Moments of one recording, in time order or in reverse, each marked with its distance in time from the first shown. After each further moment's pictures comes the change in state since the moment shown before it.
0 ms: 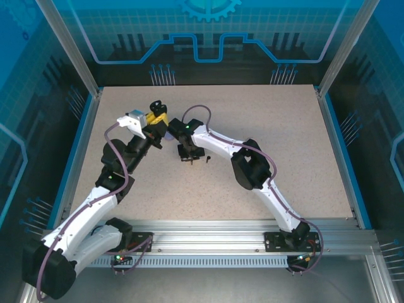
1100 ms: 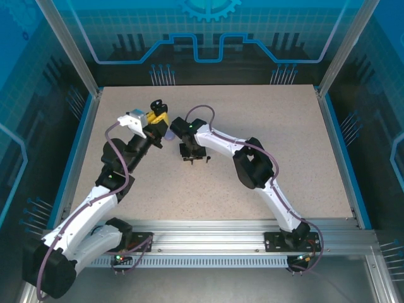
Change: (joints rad) left arm 0.000 0.012 0.012 0.002 0.009 0.023; right arm -0.020 -0.019 -0.042 0.045 -0.046 0.024
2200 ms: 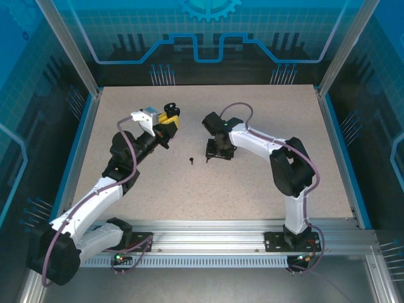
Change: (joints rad) left arm 0.002 0.122 0.032 0.001 0.148 -0.002; right arm -0.143 -0.445 -0.566 0.182 -0.029 0.105
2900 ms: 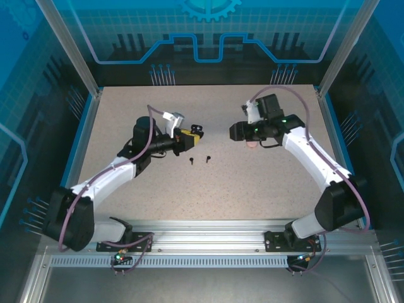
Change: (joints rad) left arm 0.008 0.265 0.111 -0.227 0.404 -0.055; right arm -0.292 -0.494 -0.244 0.150 -0.333 -0.487
